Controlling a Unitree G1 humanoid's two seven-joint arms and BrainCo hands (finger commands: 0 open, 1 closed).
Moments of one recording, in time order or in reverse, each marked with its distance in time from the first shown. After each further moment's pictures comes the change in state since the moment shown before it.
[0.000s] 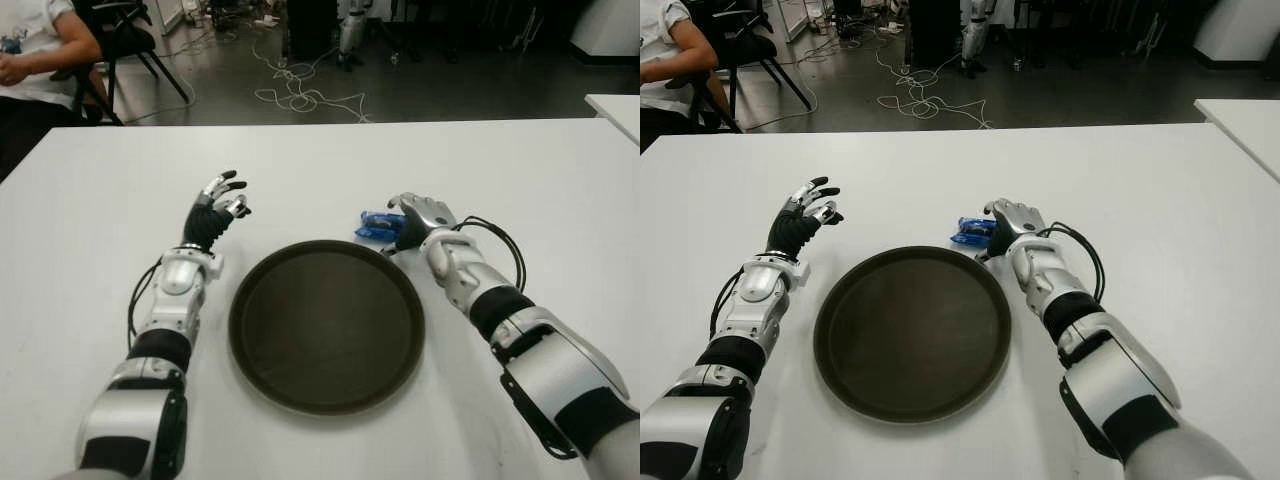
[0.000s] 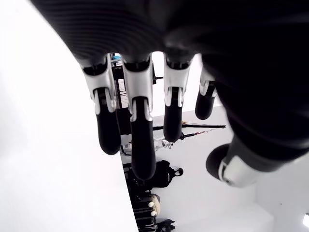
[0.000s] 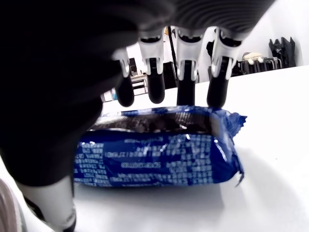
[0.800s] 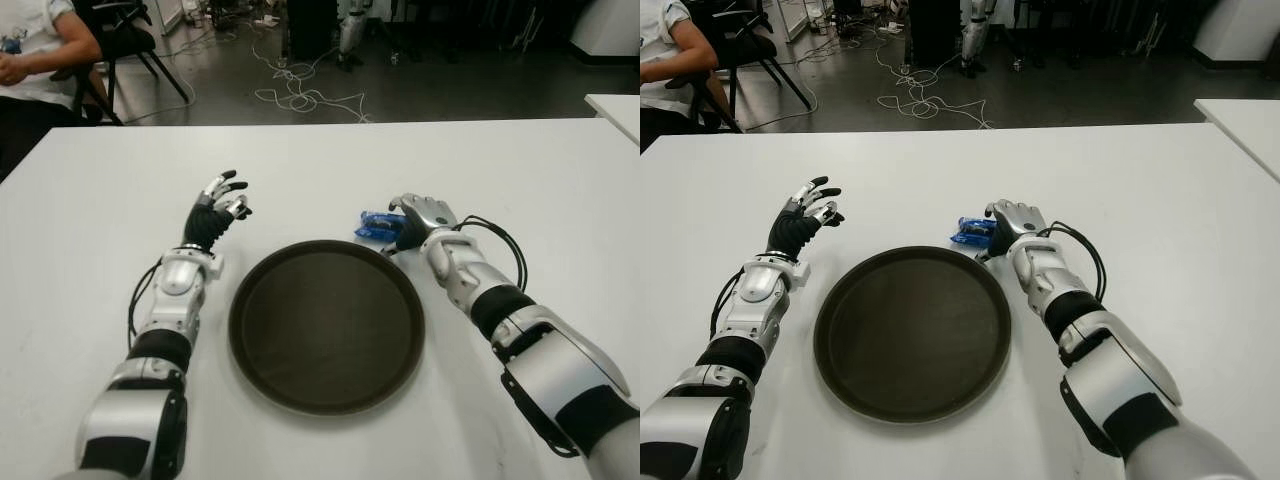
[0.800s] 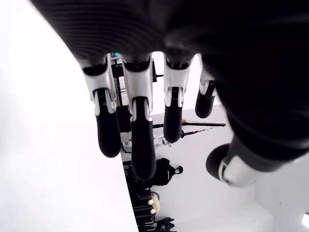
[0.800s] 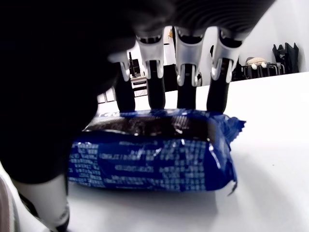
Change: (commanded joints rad) left arm 0.004 -0.003 0.001 -0.005 -0.005 -0.005 0.004; right arm -0.011 -0.014 0.035 0.006 -0.012 0.009 0.015
